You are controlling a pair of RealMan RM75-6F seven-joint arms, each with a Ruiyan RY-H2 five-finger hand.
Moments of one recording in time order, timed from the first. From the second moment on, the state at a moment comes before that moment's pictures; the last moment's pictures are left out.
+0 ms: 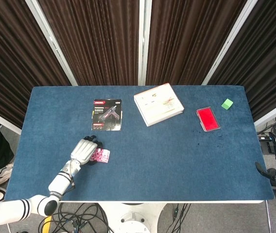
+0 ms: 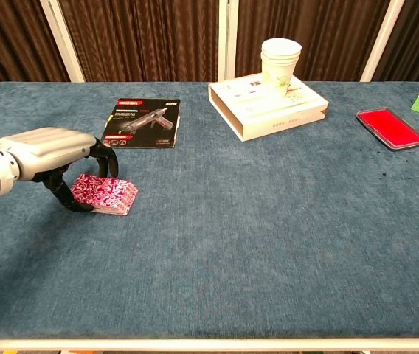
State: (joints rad) left arm -0.67 -1.61 -0.07 -1.41 1.09 0.93 0.42; right arm 0.06 -1.09 0.13 -1.60 -1.44 1.53 0.03
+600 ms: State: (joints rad) left arm -0.66 -1.61 -0.07 -1.41 1.11 0.93 0.39; right arm 0.06 -1.09 0.14 -1.60 -1.43 1.52 0.03
